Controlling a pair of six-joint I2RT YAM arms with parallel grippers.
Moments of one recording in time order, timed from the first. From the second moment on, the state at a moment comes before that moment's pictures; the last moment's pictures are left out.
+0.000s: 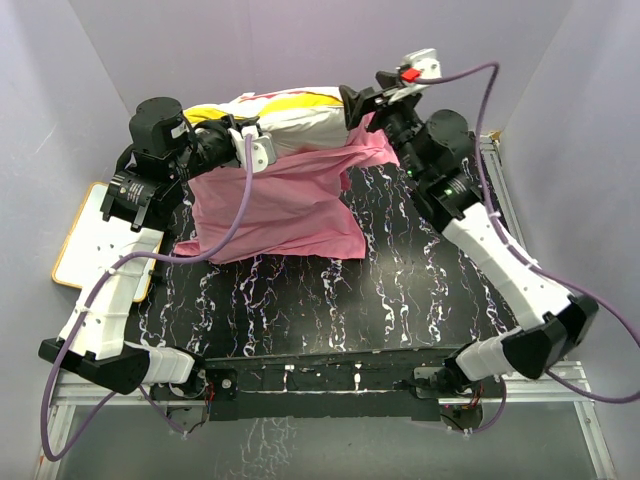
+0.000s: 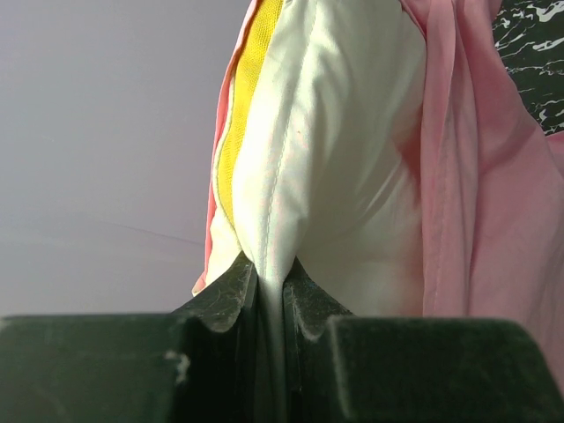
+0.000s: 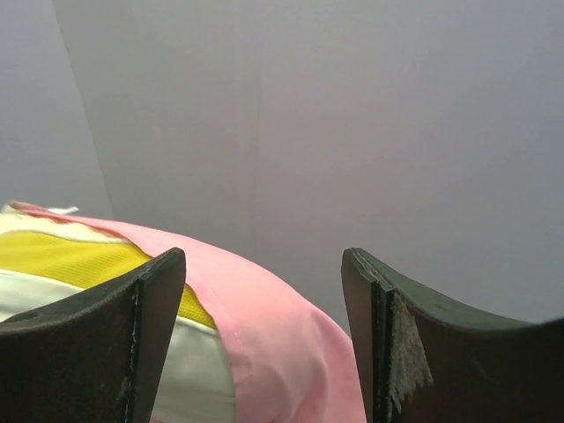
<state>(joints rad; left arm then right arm) -0.39 1.33 1.79 -0.64 0.46 1.11 0.56 1.37 1.54 0.23 0.10 -0.03</state>
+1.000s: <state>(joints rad) -0.39 1.32 1.79 -0.67 0.49 1.13 0.44 1.49 1.63 0.04 0.05 -0.11</state>
